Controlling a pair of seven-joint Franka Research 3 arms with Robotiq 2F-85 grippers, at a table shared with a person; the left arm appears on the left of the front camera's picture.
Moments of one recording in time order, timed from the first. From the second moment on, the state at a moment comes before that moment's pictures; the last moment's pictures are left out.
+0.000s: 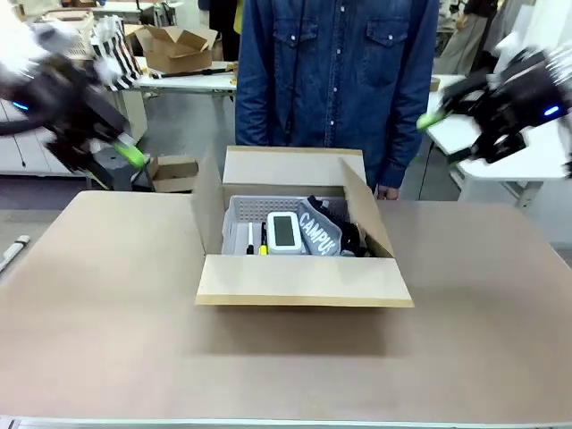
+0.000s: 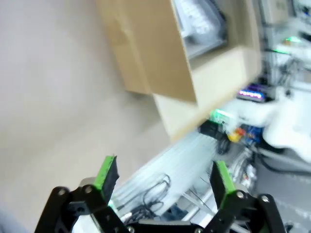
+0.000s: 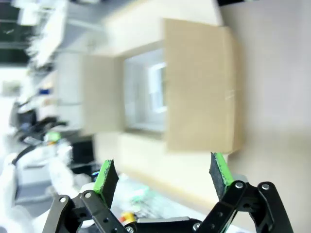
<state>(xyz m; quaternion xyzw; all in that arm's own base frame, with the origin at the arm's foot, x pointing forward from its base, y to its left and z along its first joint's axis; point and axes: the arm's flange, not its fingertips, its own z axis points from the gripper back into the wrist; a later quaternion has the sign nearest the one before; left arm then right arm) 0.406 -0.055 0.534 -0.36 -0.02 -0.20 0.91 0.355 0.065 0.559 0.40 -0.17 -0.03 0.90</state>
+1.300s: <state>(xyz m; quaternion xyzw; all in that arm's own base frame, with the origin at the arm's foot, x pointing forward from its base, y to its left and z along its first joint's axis) 0.354 0.036 0.519 -0.56 -0.03 -0.28 0.78 0.291 -0.004 0.531 0.49 -0.13 -0.10 0.86</state>
